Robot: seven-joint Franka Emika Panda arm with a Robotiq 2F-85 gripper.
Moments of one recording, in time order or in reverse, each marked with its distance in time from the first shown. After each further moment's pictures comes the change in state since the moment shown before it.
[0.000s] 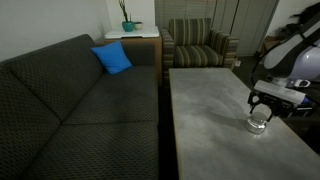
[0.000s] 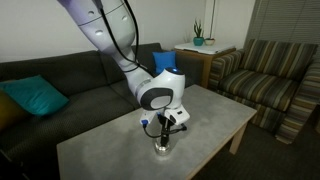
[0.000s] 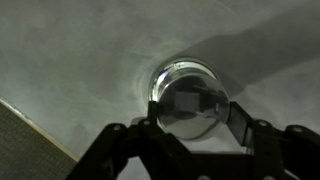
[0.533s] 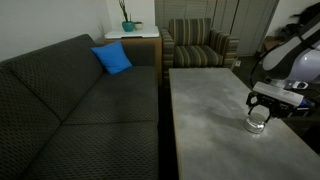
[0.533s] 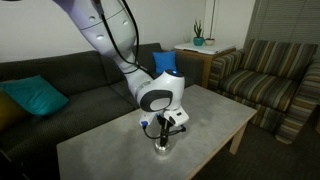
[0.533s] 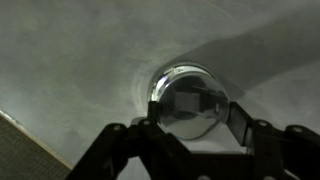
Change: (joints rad) arm -0.009 0.021 0.016 0.023 0.000 0.001 -0.017
